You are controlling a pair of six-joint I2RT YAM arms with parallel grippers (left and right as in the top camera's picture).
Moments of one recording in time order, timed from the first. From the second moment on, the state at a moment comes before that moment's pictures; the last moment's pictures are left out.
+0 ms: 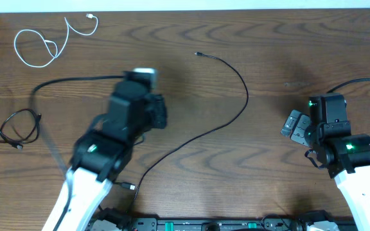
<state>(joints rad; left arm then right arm) -0.38 1.04 1.01 -0.63 0.00 -0.33 0.15 1.06 0.92 -0.95 0.22 0.54</state>
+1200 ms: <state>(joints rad) -0.52 1.69 0.92 -0.85 0.07 -0.25 0.15 1.06 0.92 -0.95 0.22 0.54</state>
